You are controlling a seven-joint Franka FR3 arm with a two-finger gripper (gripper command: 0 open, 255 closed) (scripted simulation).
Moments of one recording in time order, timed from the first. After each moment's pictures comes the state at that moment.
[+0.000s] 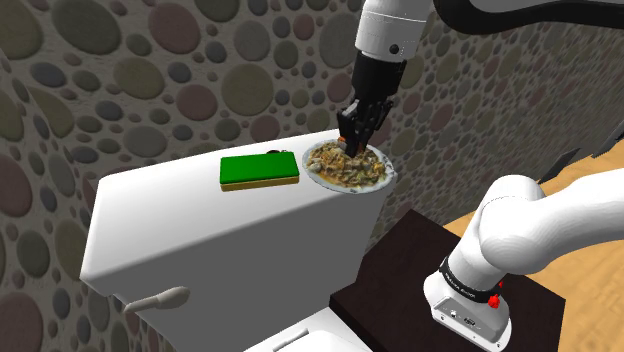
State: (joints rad) arm 0.18 -0.76 0.28 -2.27 0.22 1.61 0.39
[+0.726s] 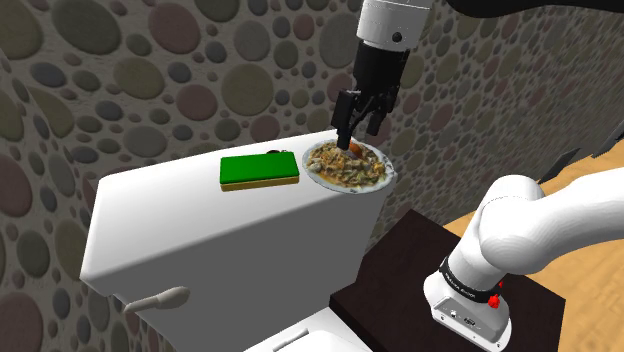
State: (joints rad) arm 0.17 -0.75 0.27 -2.23 0.21 1.58 0.39
